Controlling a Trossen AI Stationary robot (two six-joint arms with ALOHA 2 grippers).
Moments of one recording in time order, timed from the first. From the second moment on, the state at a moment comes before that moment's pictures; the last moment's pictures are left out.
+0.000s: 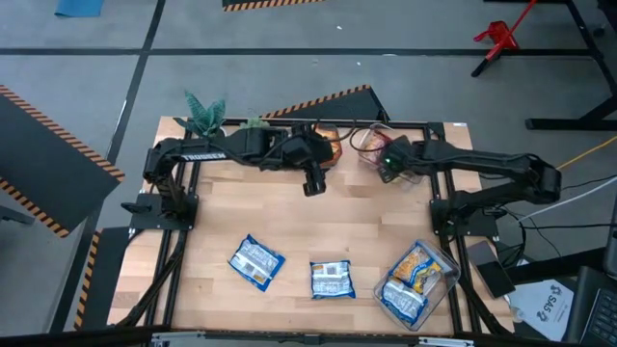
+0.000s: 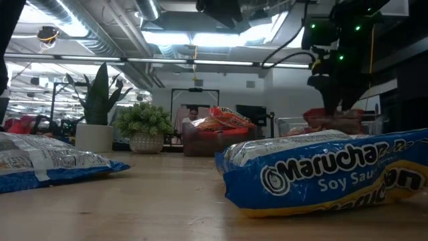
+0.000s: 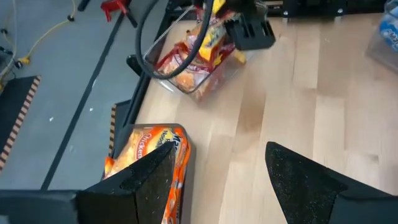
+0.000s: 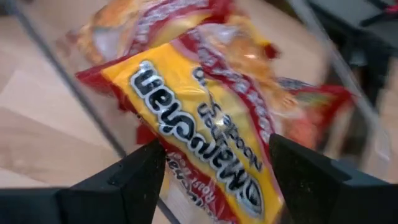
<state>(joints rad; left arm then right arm) 0.05 1.80 1.93 -0.91 -0.35 0.03 -0.38 1.22 0.84 -0.95 0.43 0.66</state>
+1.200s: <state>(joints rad) -0.14 1.64 1.91 -1.21 -0.30 -0.28 -0.10 1.17 0.89 -0.81 -0.03 0.55</state>
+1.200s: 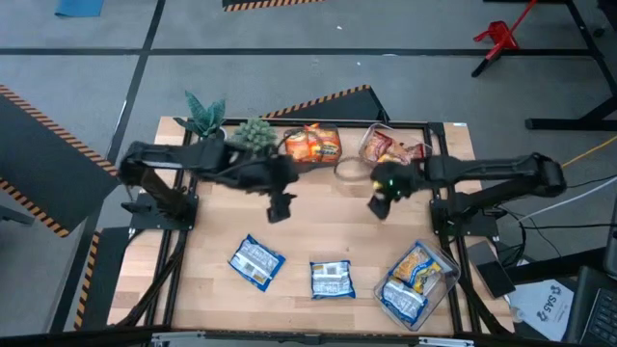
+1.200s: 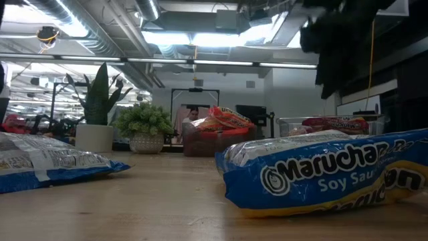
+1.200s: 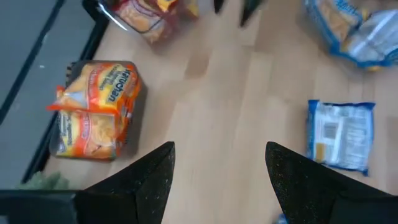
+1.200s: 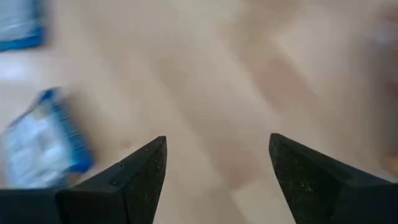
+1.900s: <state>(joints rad) -0.48 1.38 1.03 -0.32 -0.33 -0.80 0.50 1.62 0.95 -0.27 0.06 0.44</state>
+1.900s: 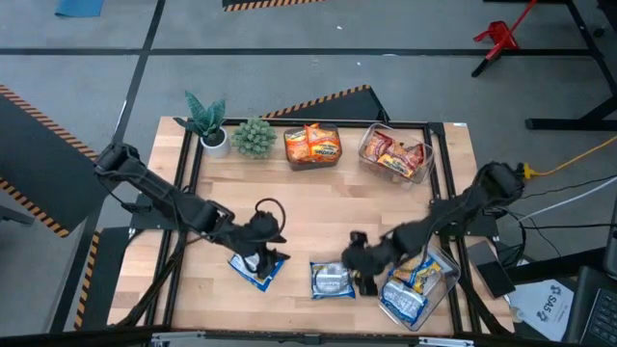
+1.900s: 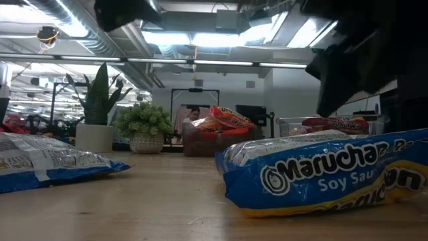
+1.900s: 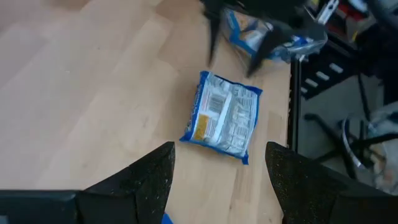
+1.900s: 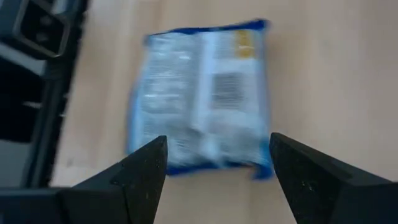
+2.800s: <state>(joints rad) -0.53 1.38 0.92 -0.21 -0.60 -1.07 0.76 2.09 1.27 -0.38 0.65 0.31</state>
